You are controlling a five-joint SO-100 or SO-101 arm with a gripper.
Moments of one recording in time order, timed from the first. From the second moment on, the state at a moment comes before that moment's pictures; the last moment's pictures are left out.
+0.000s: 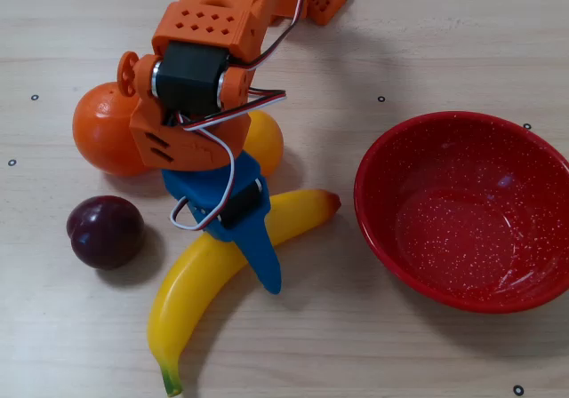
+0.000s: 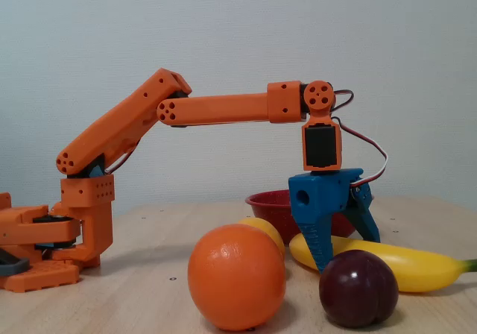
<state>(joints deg) 12.5 35.7 28.3 90.8 -48.5</state>
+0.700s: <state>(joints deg) 10.7 34.2 27.2 86.9 -47.4</state>
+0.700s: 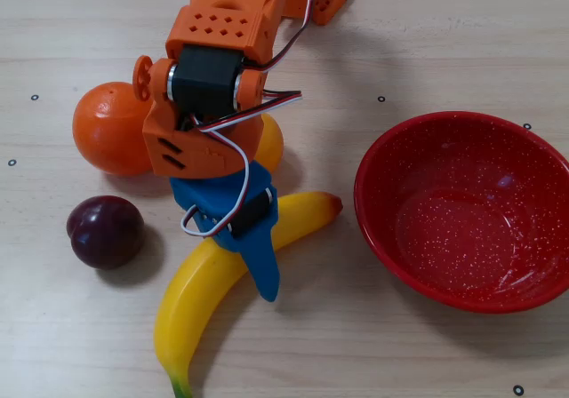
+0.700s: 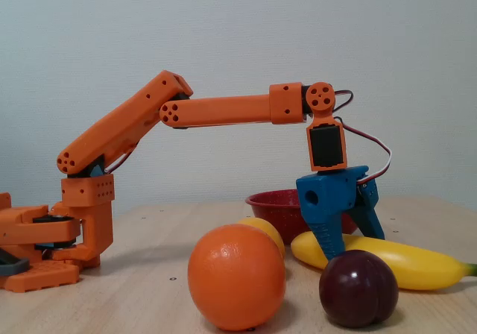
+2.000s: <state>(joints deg) 10.6 34.2 27.3 86.6 -50.4</state>
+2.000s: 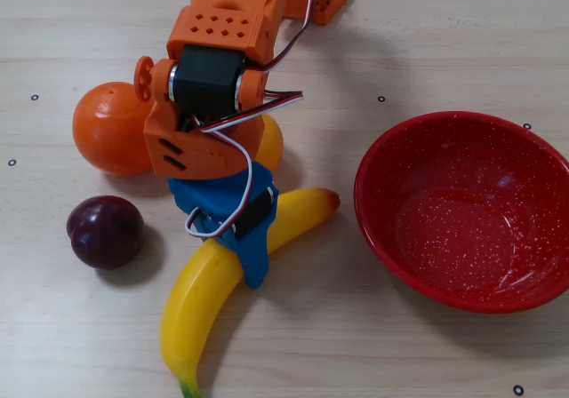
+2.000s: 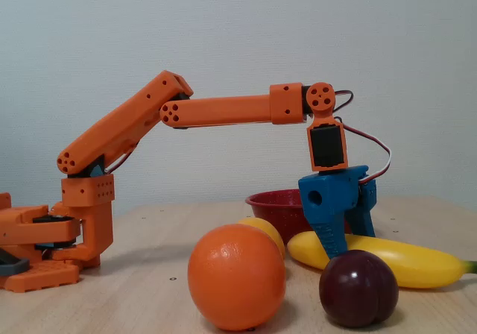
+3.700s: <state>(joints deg) 10.7 43.4 37.4 76.6 -45.7</state>
